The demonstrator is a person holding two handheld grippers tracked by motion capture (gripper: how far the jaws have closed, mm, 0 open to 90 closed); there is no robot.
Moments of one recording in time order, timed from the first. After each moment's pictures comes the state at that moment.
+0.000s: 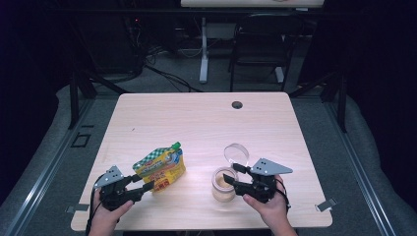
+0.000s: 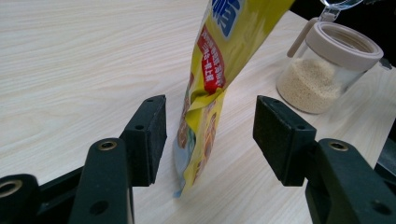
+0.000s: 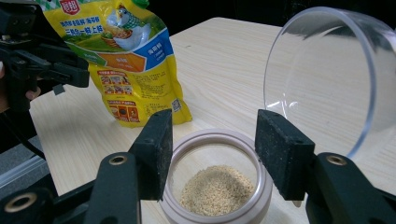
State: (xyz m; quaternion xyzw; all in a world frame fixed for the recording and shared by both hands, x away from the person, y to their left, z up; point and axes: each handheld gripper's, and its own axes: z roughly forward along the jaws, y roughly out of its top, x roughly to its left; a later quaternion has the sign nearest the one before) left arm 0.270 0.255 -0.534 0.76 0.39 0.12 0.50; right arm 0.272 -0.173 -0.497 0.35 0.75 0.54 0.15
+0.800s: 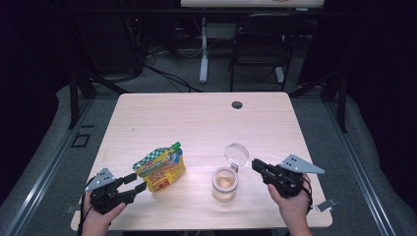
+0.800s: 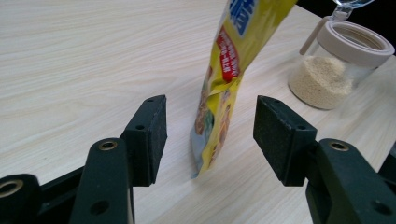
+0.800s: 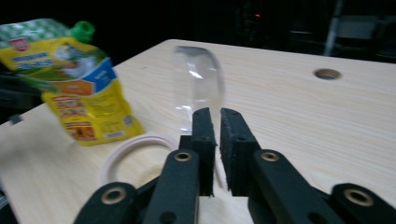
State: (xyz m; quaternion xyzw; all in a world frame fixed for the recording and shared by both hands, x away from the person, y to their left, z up) left arm 0.260 0.269 -0.525 0.76 0.41 0.14 0.49; right arm 0.268 -0.233 -0.481 0.41 0.71 0.54 0.20
